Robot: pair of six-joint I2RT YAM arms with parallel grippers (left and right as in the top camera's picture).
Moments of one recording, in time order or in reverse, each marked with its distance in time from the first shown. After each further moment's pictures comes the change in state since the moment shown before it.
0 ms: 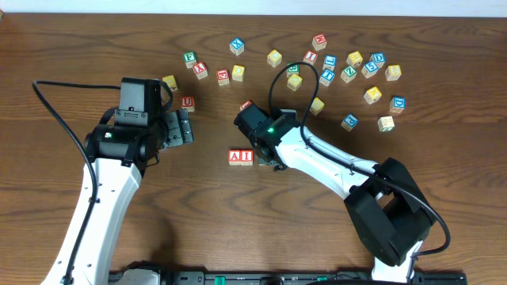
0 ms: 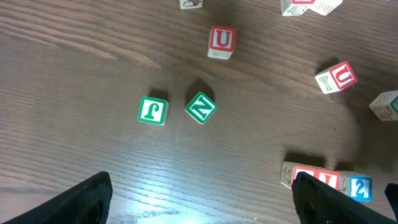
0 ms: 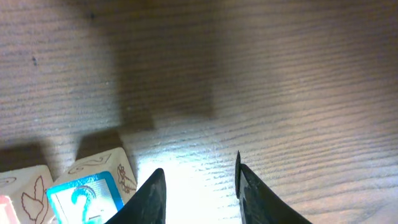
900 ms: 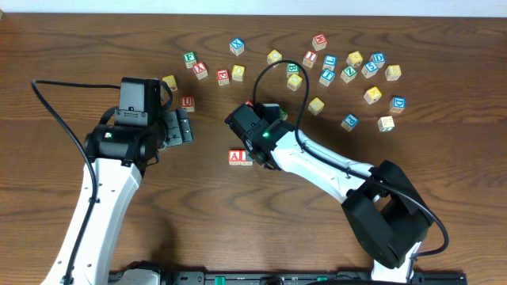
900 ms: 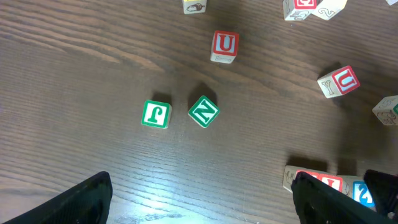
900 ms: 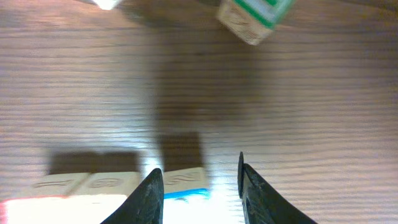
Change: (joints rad) left arm 0.000 0.000 0.000 0.010 -0.014 0.000; right arm 0.031 0.000 0.000 0.161 -0.005 -0.101
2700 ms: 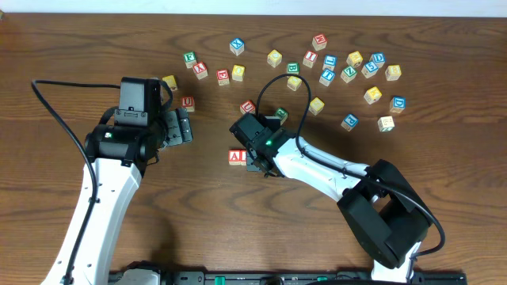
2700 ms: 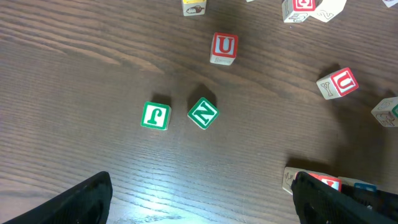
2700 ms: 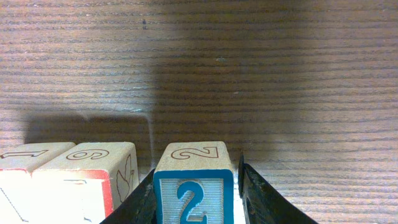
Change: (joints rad) left arm 0.000 0.000 0.000 0.006 0.000 0.000; right arm 0.005 0.000 -0.101 0.098 -0.140 0.034
